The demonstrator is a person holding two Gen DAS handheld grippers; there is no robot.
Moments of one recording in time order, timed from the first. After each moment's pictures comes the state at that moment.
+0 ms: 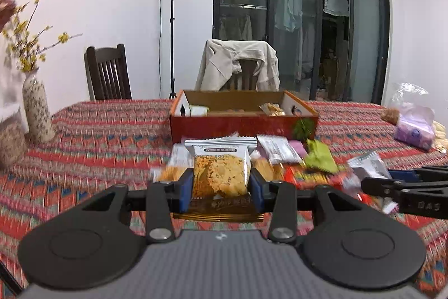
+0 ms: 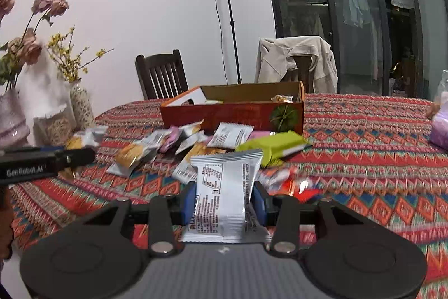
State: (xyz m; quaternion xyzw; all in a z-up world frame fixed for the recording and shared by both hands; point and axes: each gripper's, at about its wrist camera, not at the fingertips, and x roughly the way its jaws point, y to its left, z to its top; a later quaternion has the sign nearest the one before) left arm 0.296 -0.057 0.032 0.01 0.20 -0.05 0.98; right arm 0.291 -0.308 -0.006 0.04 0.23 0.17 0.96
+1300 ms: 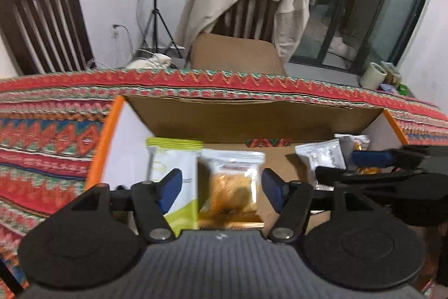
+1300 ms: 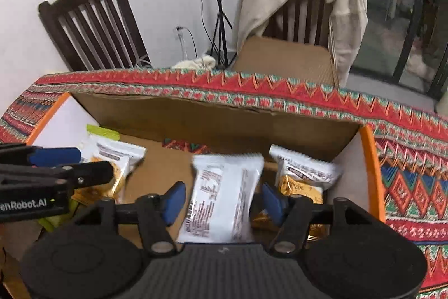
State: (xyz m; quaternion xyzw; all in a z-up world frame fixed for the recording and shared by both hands) left arm 0.757 -0.061 0.005 -0.02 0.42 -0.06 0.91; right arm 0.794 -0.273 -0.028 -0.01 0.44 0.14 0.89
